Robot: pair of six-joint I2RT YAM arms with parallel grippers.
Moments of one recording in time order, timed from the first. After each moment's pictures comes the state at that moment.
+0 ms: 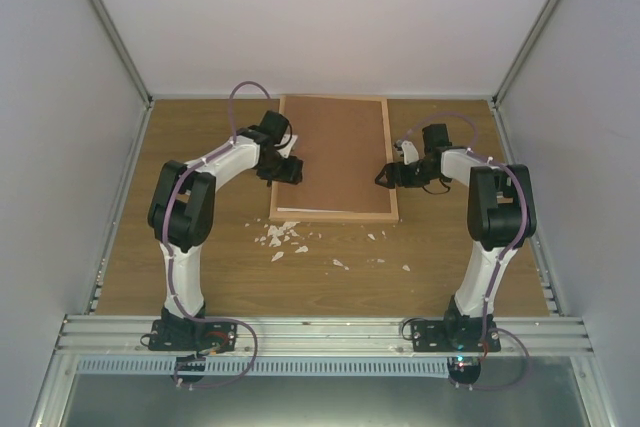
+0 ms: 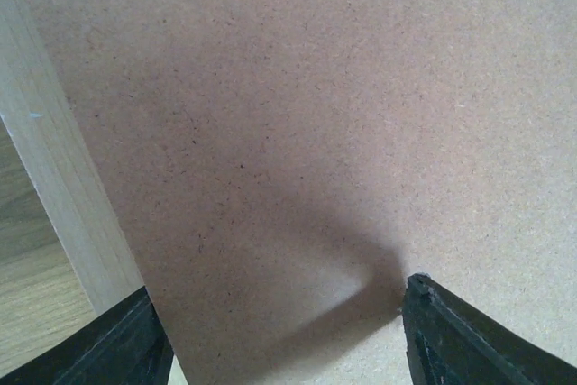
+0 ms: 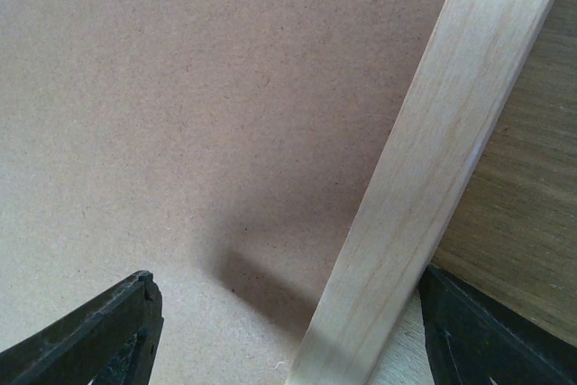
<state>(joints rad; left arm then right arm) -0.38 2.02 1.51 -0.68 0.19 -0.15 0.07 1.96 1.22 -0.45 -0.60 -0.09</state>
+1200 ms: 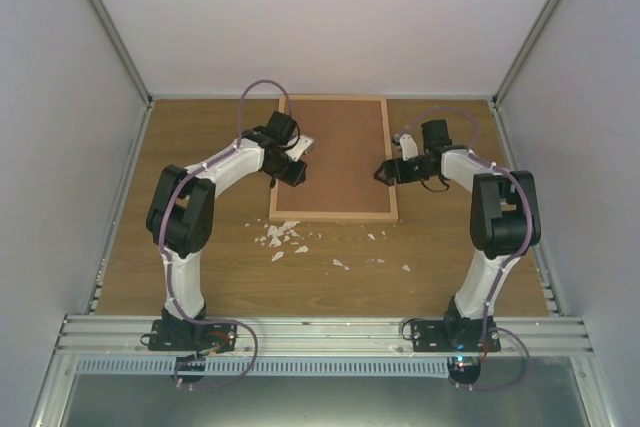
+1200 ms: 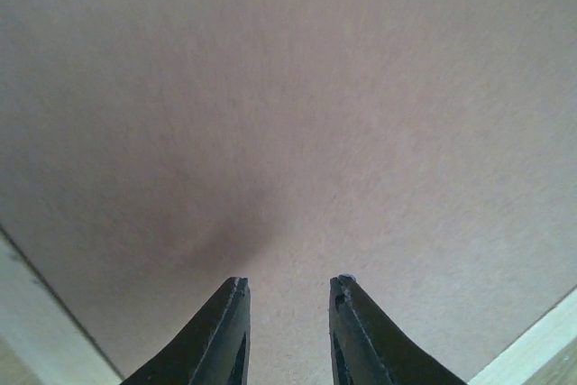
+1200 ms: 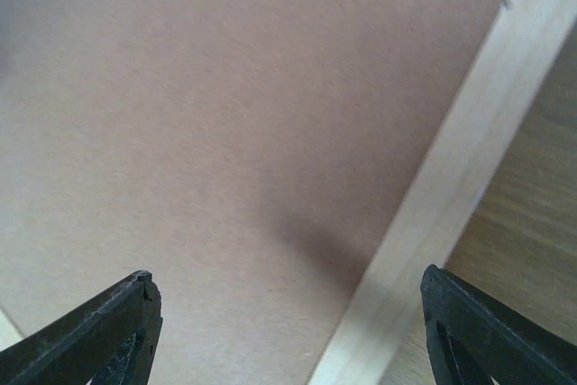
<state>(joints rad) -0.44 1.96 1.51 -0.66 0.22 0.07 0.09 1.90 1.20 -0.41 -0.56 -0.12</state>
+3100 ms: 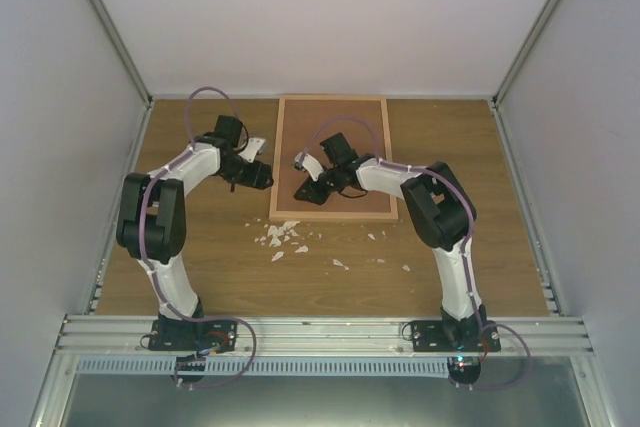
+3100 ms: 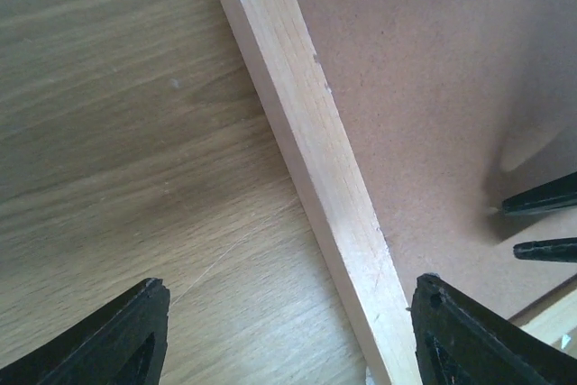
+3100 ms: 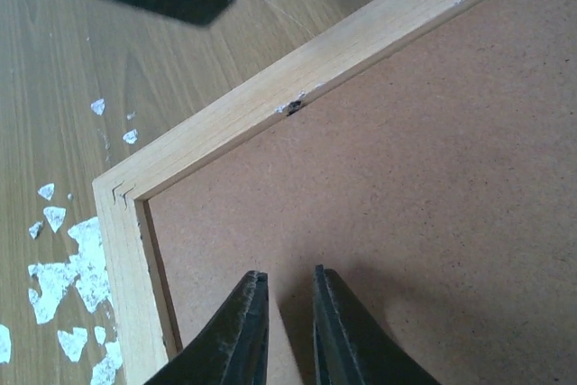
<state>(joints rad) -0.16 1.83 1.29 -0.65 0.35 0.11 0.61 2.14 1.44 -0.26 -0.62 -0.20</state>
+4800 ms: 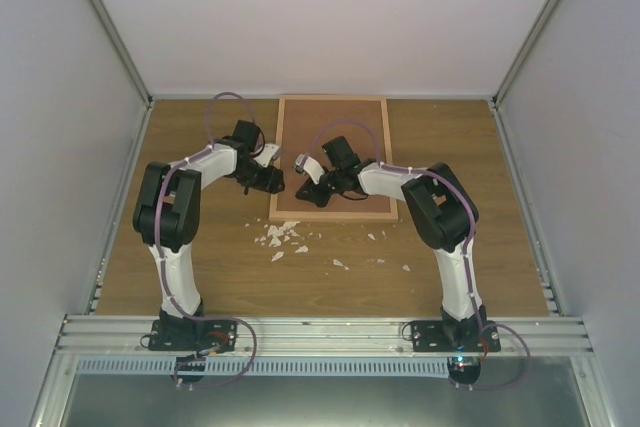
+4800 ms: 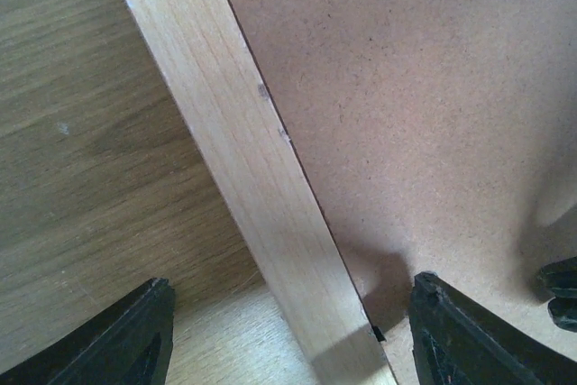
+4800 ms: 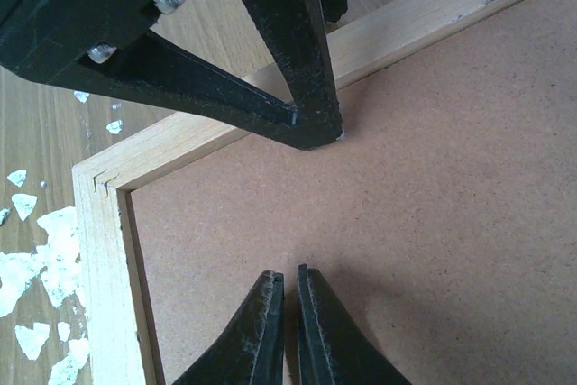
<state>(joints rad) -0.24 1.97 1.32 -0.59 0.32 0.09 0.60 2.13 1.37 -0.16 -0.59 -0.28</state>
